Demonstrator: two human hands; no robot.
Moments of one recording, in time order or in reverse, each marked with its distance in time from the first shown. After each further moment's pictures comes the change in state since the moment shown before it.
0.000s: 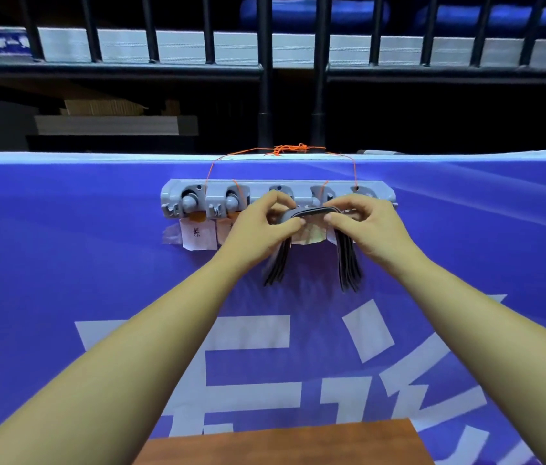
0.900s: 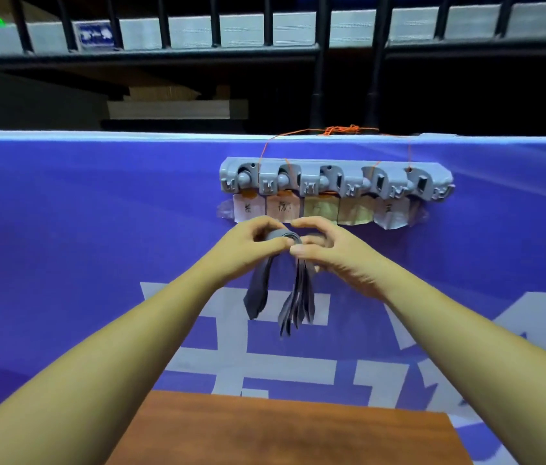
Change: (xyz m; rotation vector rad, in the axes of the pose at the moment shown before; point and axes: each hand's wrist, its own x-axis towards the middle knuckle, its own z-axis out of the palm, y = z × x) left_hand -0.091 -0.015 -0.073 0.132 -0.099 -0.195; right_hand -0.051 -0.023 0.091 0.362 -0.601 0.221
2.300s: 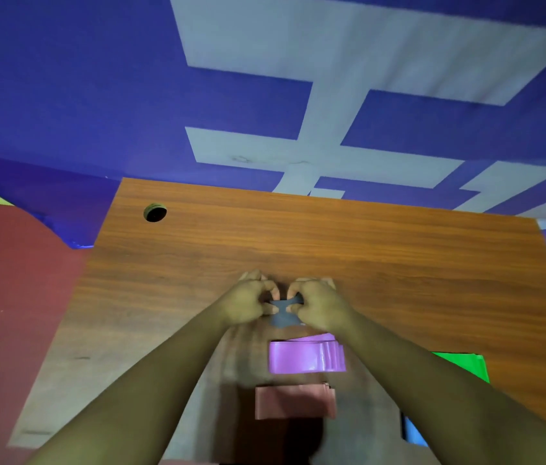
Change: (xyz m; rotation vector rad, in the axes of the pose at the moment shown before) left_hand -0.315 -0.469 0.075 0.130 -0.583 -0.538; right_hand -0.028 0.402 0.369 -0.721 -0.365 0.554
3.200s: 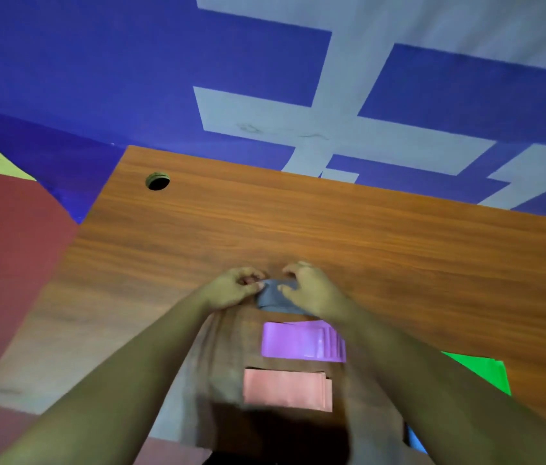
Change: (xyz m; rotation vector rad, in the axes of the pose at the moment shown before) left_hand -0.005 -0.053 0.041 -0.311 0.064 -0.123; right_hand 0.017 0.016 0.043 0.080 0.005 -0.020
